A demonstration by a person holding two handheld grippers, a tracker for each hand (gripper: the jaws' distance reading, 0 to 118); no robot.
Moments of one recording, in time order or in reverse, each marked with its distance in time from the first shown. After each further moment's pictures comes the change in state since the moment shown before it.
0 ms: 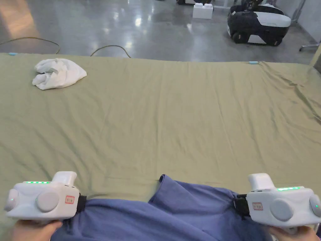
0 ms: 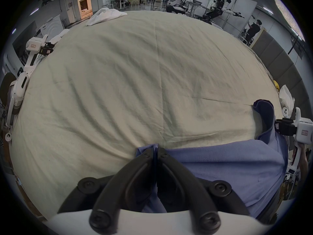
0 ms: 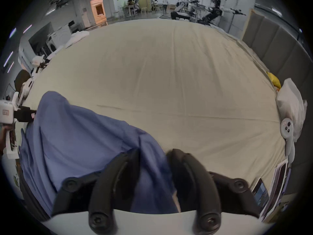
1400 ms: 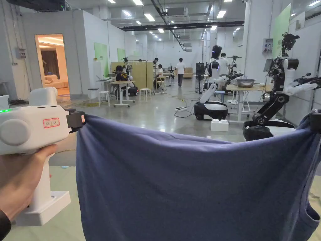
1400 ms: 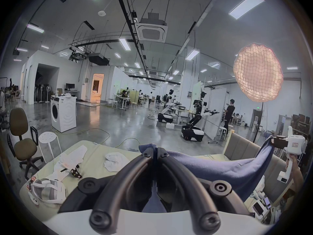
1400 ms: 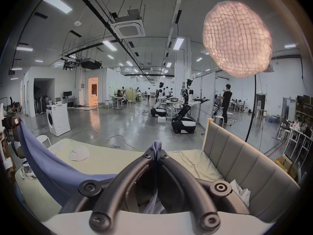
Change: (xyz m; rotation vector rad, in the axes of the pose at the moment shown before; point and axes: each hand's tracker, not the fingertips) left arm -0.047 0.184 0.407 1.013 -0.092 0.043; right arm 0.015 0.221 0.380 0.897 -0.178 -0.091
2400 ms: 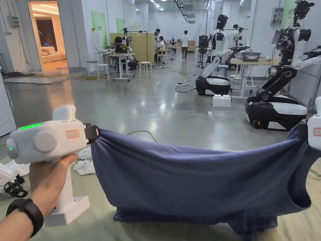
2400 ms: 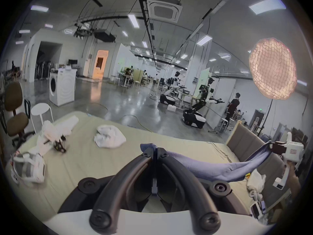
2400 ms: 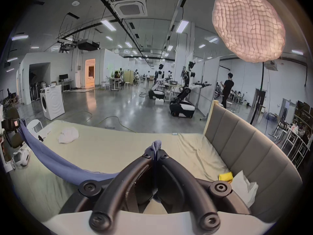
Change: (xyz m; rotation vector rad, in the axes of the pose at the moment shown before) left arm 0.000 -0.123 -0.092 -0.205 -0.007 0.140; right arm -0.006 -0.088 -0.101 -0.181 -0.030 0.046
